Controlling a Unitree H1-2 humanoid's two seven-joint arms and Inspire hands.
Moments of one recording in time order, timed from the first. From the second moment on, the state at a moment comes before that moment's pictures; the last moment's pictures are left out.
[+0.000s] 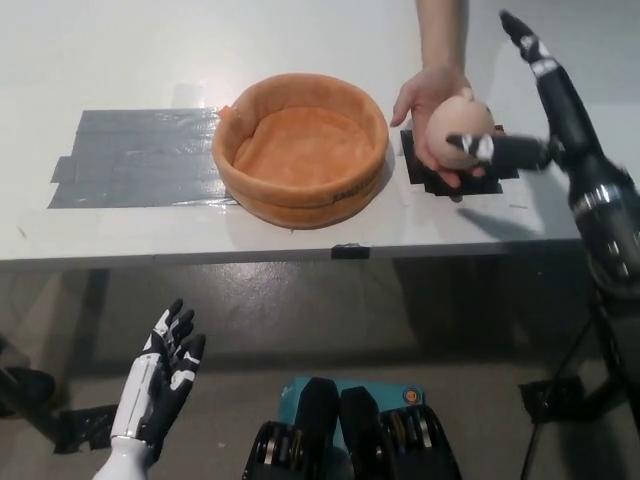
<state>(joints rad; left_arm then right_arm) 0.03 0.09 0.00 -0.05 0.07 -0.05 -0.03 -0.74 -0.23 0.08 0.27 -0.29 0.09 0.07</state>
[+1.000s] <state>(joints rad) 0.03 0.08 0.00 -0.05 0.10 -0.05 -0.03 -1.08 -0.20 0.16 0.94 -0.29 0.15 0.15</state>
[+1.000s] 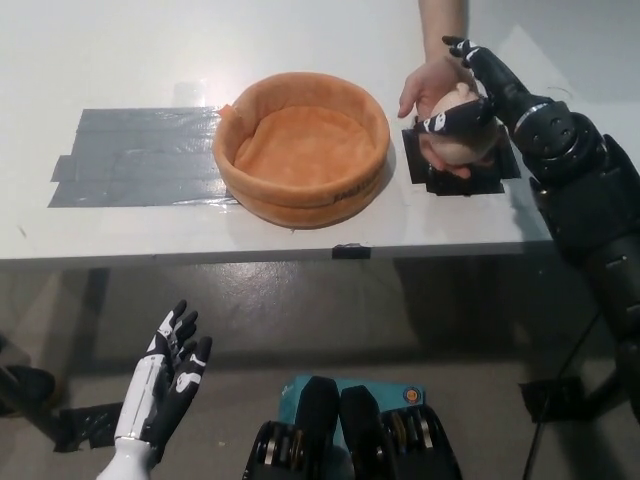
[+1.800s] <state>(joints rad) 0.02 0.08 0.00 -0.05 0.11 -0.04 -0.03 -1.08 -0.24 0.24 0.81 -0.25 0.29 0.34</state>
